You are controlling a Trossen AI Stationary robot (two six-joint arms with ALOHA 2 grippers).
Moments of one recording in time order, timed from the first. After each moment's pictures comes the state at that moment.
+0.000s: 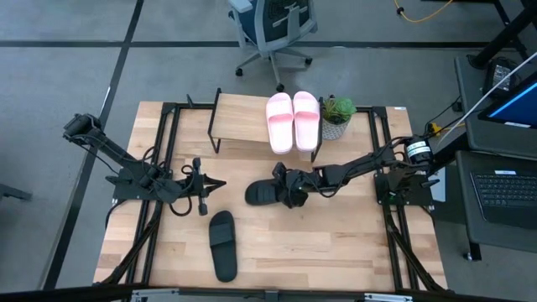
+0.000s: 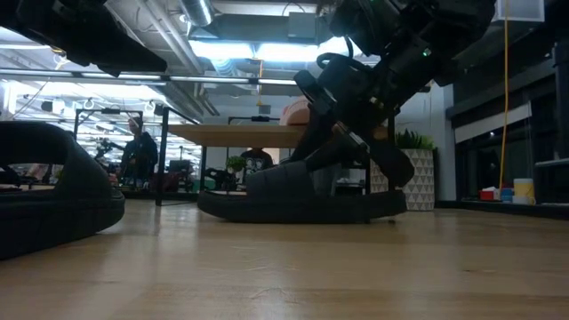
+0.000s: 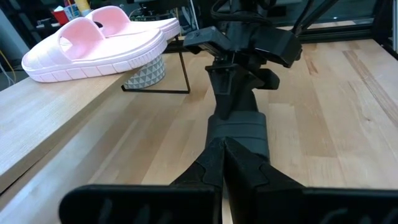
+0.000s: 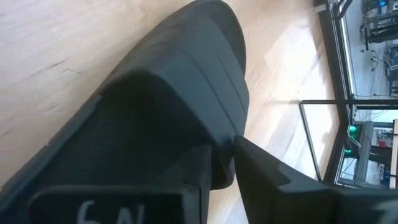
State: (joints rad) left arm -0.54 0.85 0.35 0.12 -0.80 -0.16; right arm 0.11 1.79 0.91 0.17 0.23 -1.03
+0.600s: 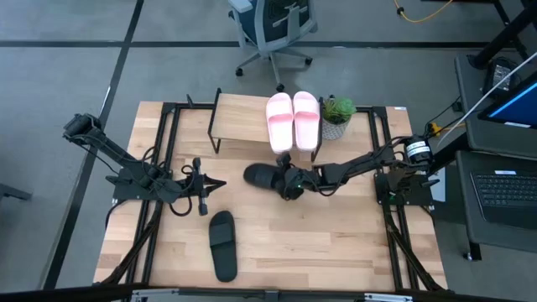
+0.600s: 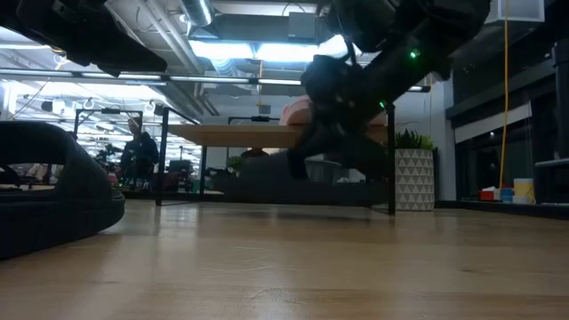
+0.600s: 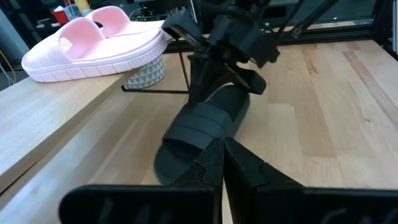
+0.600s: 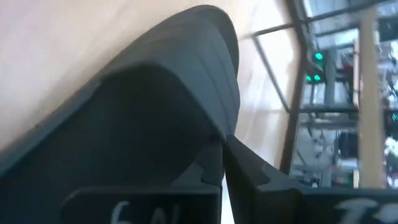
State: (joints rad) left arm -0.54 0.85 0.35 0.12 -0.80 -0.16; right arm 0.11 1.79 0.93 0.18 0.50 -0.85
